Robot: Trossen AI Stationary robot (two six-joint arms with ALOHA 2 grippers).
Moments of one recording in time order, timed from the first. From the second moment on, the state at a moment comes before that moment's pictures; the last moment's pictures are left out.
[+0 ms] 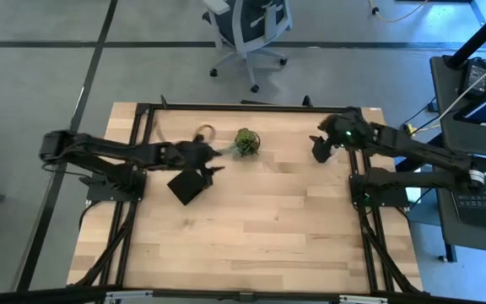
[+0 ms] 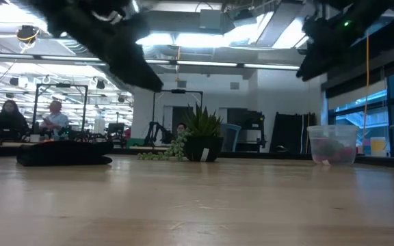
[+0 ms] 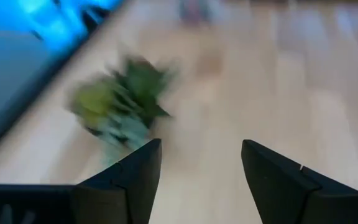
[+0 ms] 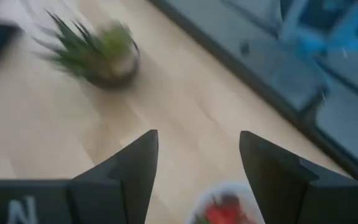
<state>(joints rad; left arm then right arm) 0.08 1.22 0.64 0.02 -0.19 -0.06 -0.39 0.85 0.79 -0.67 0.27 0.18</state>
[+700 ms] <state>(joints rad) 0.24 0.57 0.06 0.38 -0.42 -0.10 -0.44 0.32 0.24 -0.15 0.27 0.05</state>
